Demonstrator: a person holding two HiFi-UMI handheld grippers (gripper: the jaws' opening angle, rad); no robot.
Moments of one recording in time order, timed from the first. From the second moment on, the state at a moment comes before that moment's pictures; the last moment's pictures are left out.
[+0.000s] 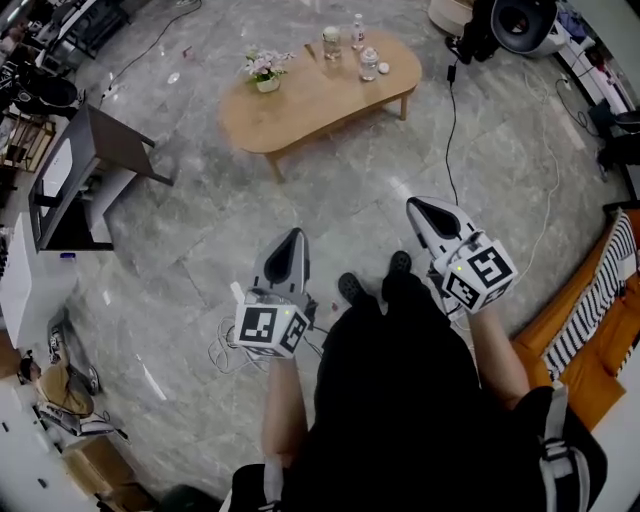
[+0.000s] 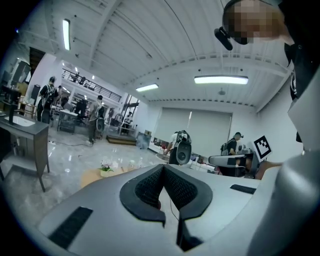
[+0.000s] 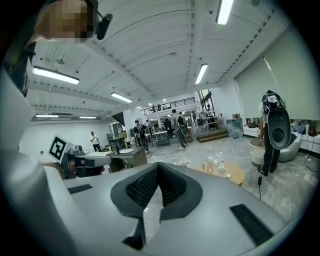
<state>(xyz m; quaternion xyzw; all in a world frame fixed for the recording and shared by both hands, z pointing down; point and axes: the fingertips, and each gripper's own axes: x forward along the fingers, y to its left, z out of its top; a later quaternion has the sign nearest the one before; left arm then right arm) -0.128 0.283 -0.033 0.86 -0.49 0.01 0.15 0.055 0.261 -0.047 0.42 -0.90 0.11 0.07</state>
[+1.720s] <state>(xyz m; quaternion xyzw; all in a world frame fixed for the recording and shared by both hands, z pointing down) -0.054 -0.021 0.084 0.77 -0.61 0.07 0.19 0.096 -0.093 0.109 0.26 -0.94 0.16 0.12</state>
